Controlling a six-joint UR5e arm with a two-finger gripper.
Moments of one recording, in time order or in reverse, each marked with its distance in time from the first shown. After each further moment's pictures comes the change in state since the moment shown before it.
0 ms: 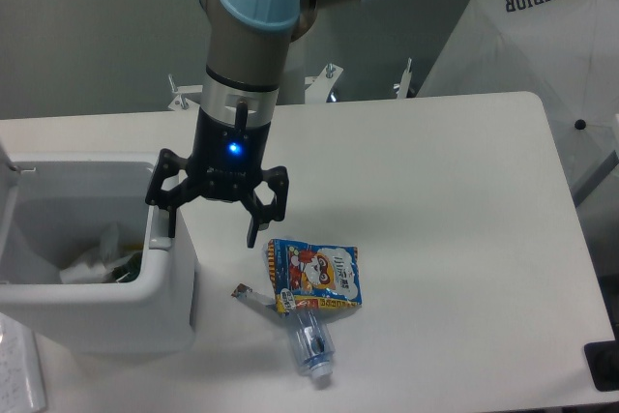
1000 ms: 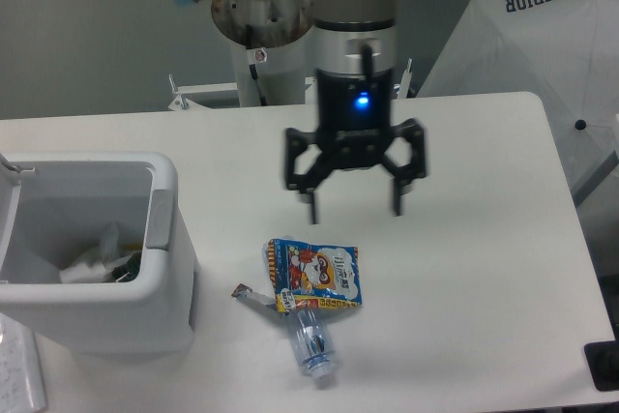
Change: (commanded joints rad) arm 0.245 0.017 0.063 -0.018 0.302 0.375
